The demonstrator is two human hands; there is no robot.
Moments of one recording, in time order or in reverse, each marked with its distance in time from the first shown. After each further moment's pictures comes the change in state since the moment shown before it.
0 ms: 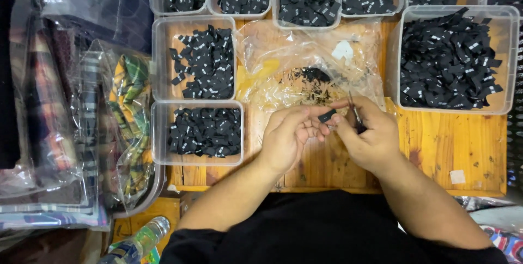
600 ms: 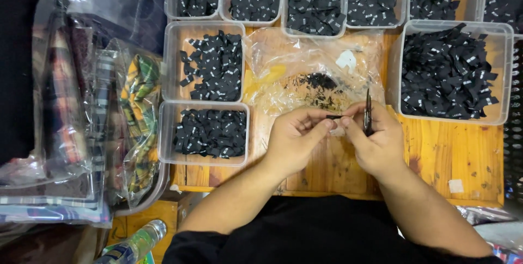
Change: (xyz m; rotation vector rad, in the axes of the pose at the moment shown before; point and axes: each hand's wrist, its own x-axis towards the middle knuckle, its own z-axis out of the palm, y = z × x) left_hand -0.003 0.007 0.009 0.391 -0.001 0.171; right_hand 0.002 -0.005 0.000 0.203 0.069 0.003
